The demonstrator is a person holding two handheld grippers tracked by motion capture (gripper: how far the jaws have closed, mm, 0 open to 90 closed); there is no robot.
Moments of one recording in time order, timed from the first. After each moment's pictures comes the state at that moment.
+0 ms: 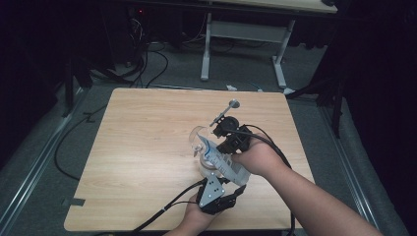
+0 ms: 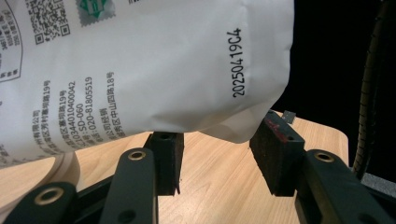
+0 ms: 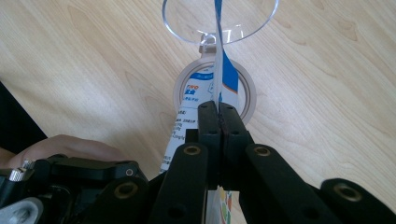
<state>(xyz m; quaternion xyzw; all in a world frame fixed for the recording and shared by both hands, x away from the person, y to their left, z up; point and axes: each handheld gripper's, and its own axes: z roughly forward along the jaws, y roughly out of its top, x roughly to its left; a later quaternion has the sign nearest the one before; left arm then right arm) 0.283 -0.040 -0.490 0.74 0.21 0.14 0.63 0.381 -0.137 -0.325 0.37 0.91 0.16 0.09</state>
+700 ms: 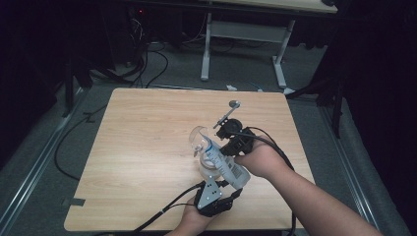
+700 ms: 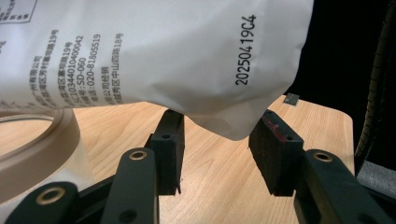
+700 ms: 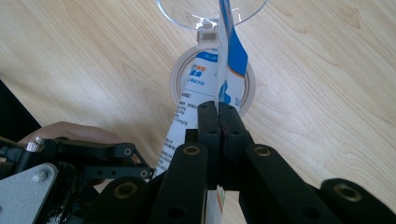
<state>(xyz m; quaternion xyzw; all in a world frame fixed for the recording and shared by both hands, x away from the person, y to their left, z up) 0.283 -0.035 -0.508 0.75 0.21 0.14 0.62 0.379 -0.145 -0.330 0.37 0.91 0.15 0.08</state>
